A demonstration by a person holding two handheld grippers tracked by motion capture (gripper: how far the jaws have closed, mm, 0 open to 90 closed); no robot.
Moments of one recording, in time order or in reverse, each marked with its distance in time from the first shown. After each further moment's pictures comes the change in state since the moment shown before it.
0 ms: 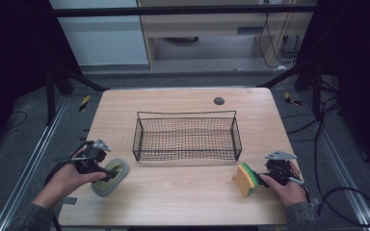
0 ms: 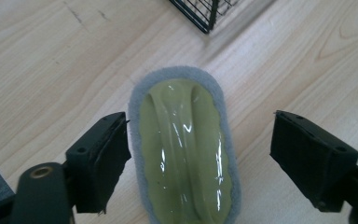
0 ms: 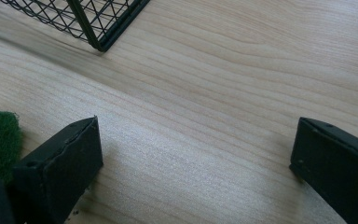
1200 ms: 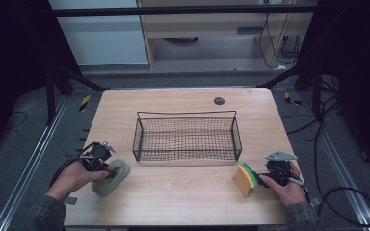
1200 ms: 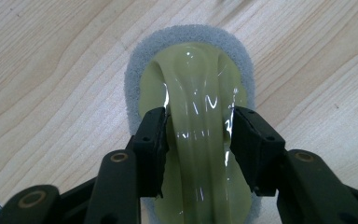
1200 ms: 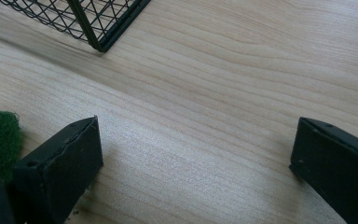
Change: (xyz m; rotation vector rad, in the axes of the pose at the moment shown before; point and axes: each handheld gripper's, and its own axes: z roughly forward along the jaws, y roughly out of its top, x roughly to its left) left arm 0.012 0.003 0.031 0.143 -0.028 -0.052; right arm 0.001 -0.001 0.000 -0.009 0.000 0.006
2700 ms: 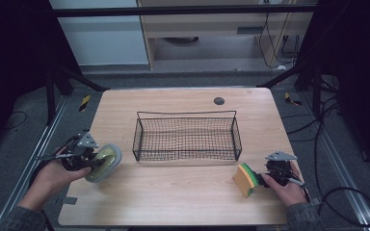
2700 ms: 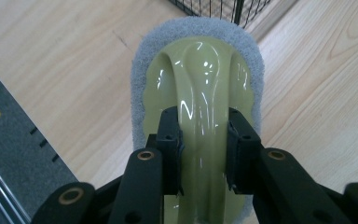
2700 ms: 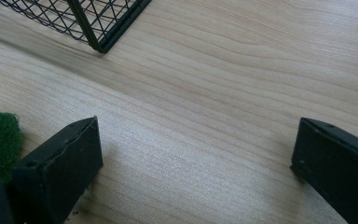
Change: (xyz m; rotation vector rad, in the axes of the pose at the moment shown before) left arm -0.001 -0.015 -0.072 -0.254 0.126 0.124; right arm 0.000 0.000 0.000 -0.003 0.000 0.001
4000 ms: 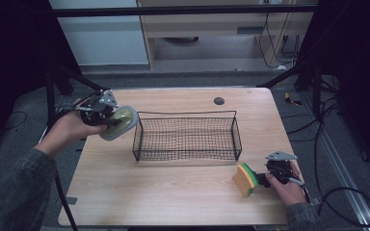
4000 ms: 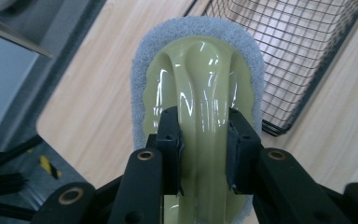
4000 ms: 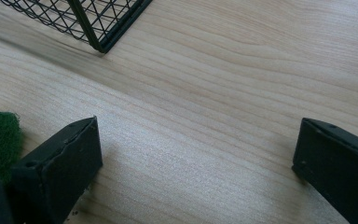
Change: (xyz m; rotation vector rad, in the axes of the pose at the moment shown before) left arm 0.041 0.124 -0.012 -0.006 0.069 0.270; right arm -0.002 0.000 0.000 0.001 0.006 -0.011
